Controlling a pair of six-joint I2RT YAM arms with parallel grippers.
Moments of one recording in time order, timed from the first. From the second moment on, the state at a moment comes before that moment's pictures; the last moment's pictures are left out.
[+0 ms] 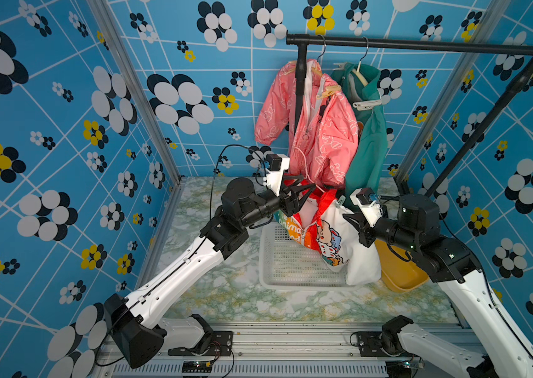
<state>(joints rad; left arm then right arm) -0.70 1.33 1.34 0.10 0.33 -0.29 0.44 0.97 1.26 -0.71 -0.28 -0.28</state>
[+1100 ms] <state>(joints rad) -0.72 1.42 1.36 0.15 0.10 -0.14 0.44 0.95 1.22 -0.69 -0.35 -0.22</state>
